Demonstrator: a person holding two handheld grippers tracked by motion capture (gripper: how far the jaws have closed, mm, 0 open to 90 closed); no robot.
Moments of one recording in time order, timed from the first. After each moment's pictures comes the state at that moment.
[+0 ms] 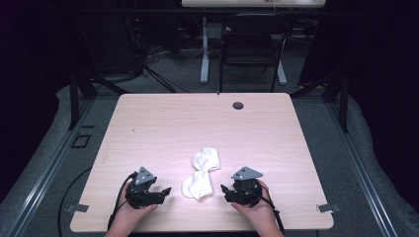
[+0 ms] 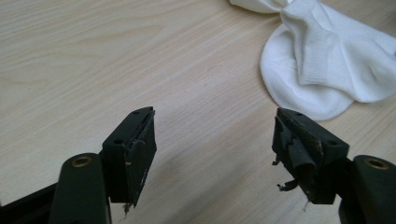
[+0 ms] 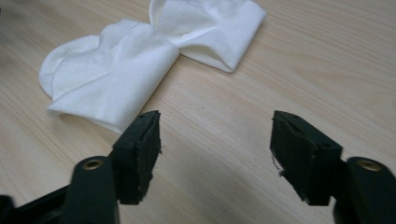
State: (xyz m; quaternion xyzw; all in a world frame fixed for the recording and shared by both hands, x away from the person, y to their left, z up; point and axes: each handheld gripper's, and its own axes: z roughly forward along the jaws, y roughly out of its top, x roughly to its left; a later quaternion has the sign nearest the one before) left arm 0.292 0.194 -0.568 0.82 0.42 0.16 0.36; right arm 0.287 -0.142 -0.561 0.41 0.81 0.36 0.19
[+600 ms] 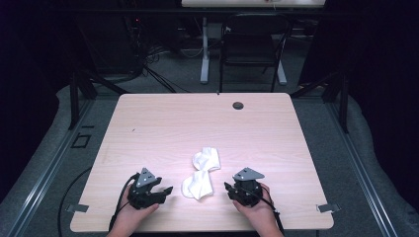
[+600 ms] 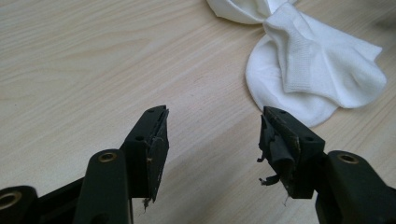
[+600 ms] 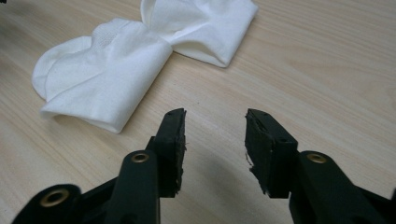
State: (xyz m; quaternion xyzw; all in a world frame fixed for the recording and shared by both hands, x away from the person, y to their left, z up) left arm 0.289 0.190 -0.570 0.82 0.40 0.16 0.38; right arm 0.285 -0.143 -0.565 0.43 0.80 0.36 0.19
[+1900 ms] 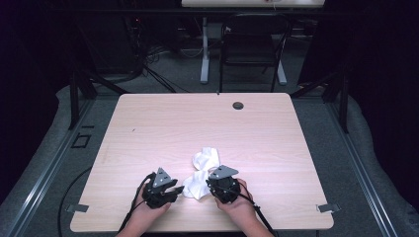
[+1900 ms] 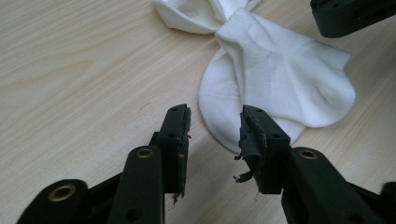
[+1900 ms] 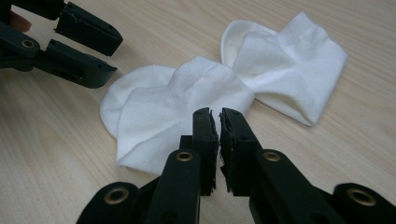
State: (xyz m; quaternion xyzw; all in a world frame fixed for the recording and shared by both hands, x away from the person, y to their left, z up) left arm 0.294 0.151 -0.575 0.84 0.36 0.15 0.38; right arm 0.295 -0.085 -0.558 0.36 0.84 0.36 0.17
